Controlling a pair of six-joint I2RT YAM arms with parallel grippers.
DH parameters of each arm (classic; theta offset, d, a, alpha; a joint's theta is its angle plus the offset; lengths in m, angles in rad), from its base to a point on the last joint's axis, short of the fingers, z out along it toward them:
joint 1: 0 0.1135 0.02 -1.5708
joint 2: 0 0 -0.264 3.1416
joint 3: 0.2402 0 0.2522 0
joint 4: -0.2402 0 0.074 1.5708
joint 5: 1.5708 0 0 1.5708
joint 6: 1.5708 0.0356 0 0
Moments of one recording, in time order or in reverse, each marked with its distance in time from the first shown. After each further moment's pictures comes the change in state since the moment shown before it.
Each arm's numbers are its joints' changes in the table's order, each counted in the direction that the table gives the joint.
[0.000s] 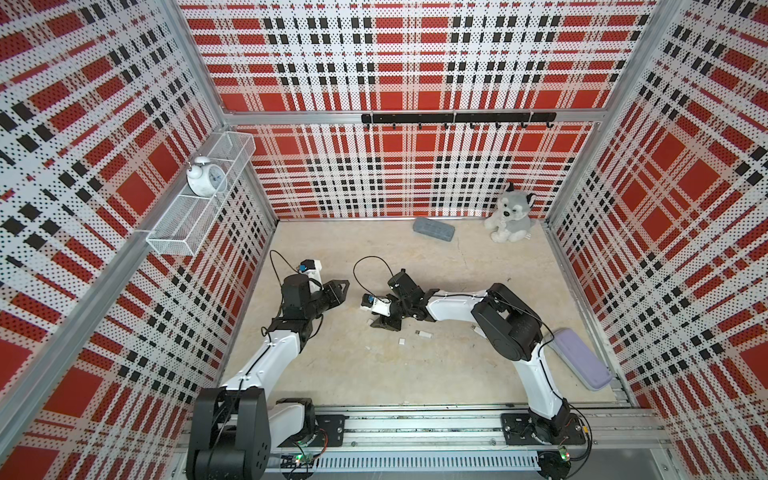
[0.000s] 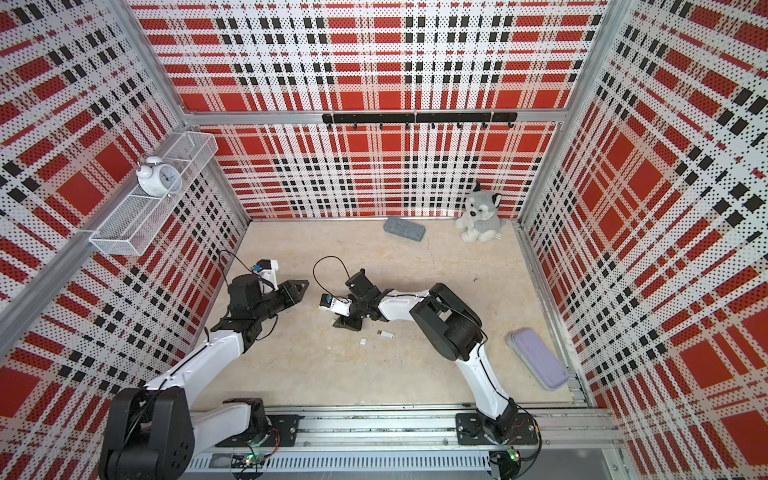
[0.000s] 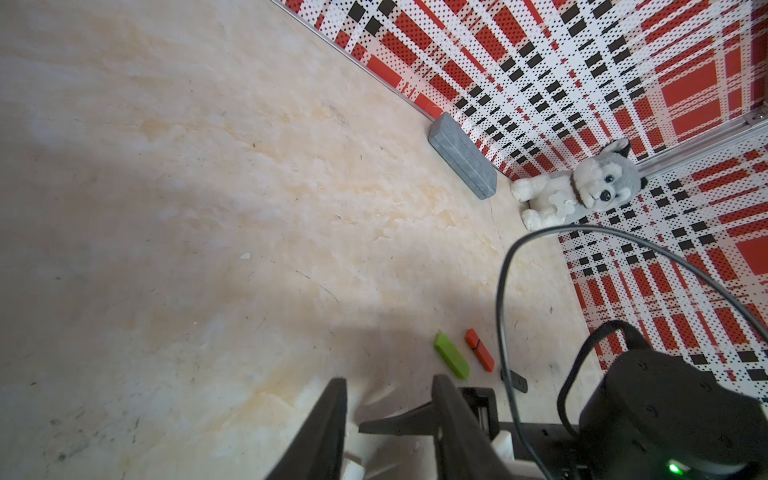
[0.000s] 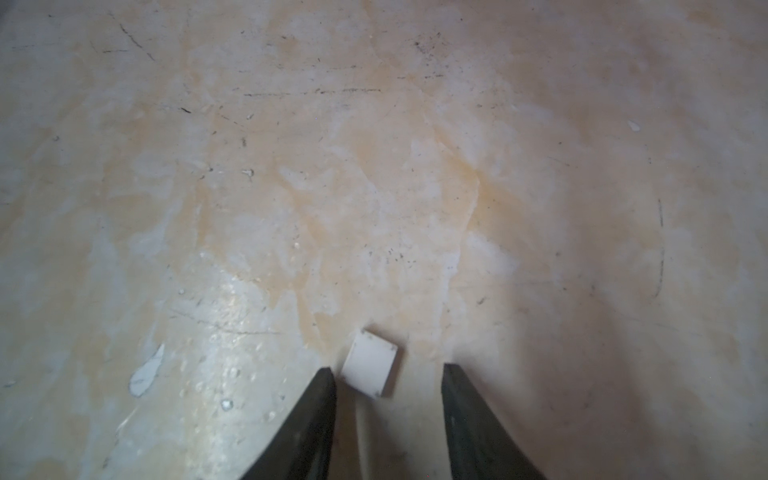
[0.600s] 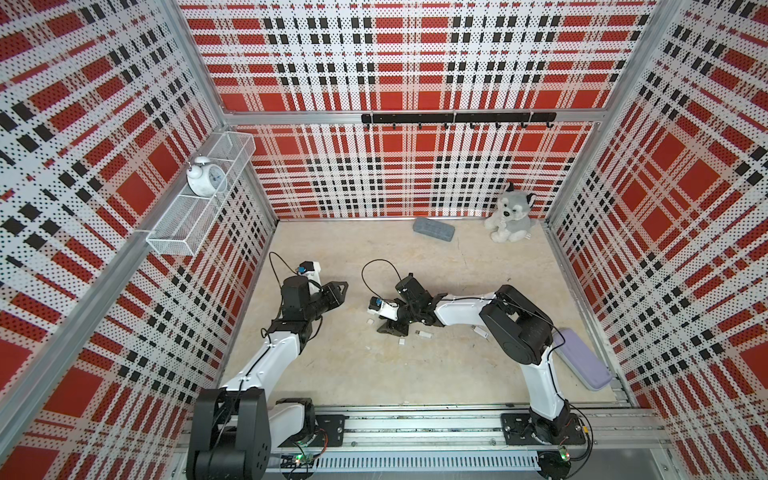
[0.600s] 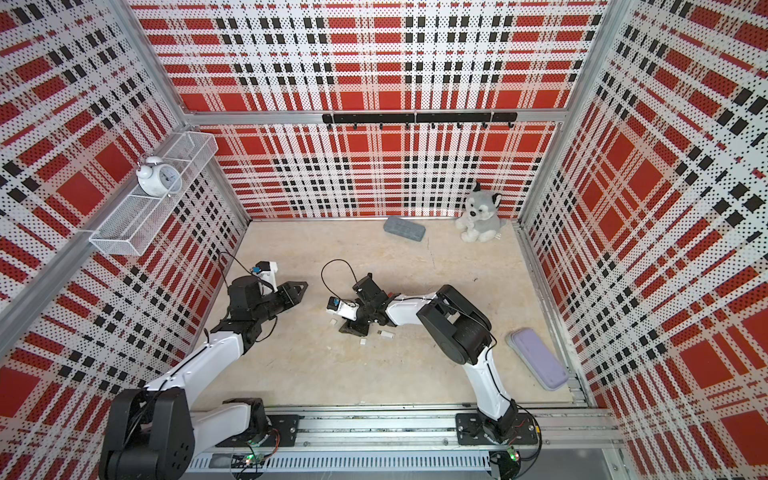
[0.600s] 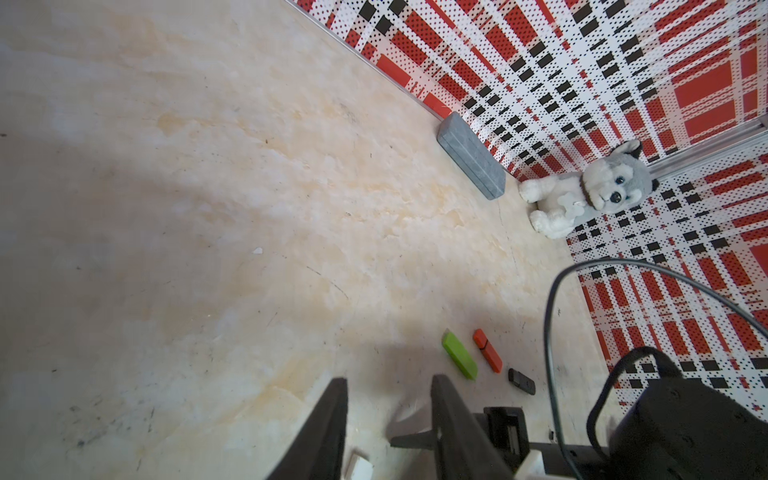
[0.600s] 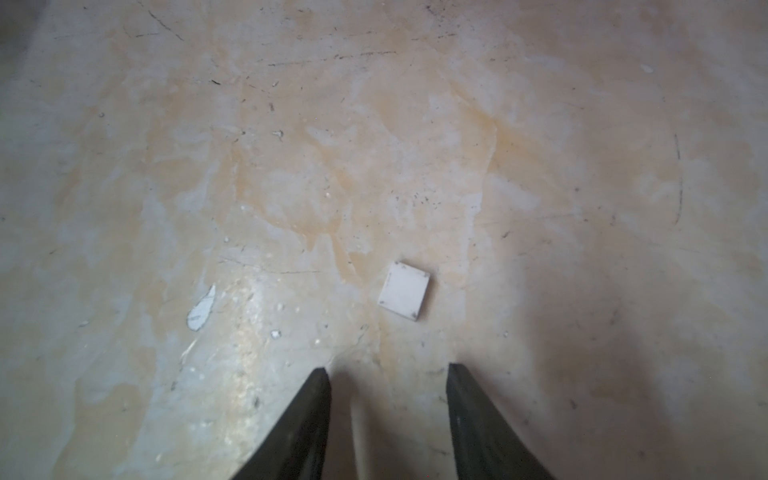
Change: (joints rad) left arm 0.006 -0.007 -0.015 0.000 -0.017 0.002; right arm -0.013 -0.078 -0.126 0.033 -0.002 0.052
